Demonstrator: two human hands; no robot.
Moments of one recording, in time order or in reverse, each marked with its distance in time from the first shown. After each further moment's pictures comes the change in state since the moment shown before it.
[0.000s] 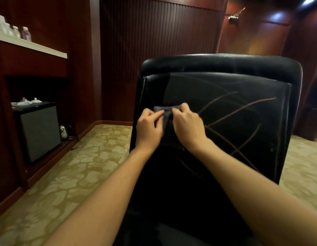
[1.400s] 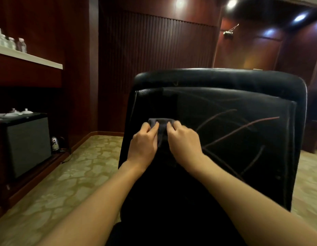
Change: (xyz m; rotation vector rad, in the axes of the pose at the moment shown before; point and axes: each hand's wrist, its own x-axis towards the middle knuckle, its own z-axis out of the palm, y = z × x) left_hand 0.019 -0.023 0.038 0.224 -0.133 0.138; right_hand 0.021 0.029 0.024 -0.080 0.051 -0.127
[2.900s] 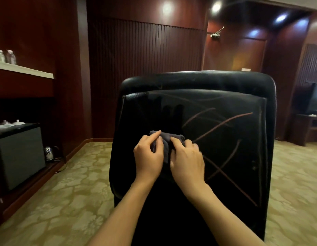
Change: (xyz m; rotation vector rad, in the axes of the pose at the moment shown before) left_hand -0.029 0.077 0.000 -0.484 0.212 -0.278; right_hand -0.072 -0.002 -0.030 0.335 -0.021 0.464
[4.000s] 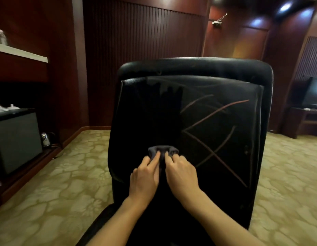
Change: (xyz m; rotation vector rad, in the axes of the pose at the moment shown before) left_hand -0.090 -0.051 -0.017 0.452 -0.335 0.101; right_hand -0.057 0.032 0.040 -0.352 -0.100 -0.265
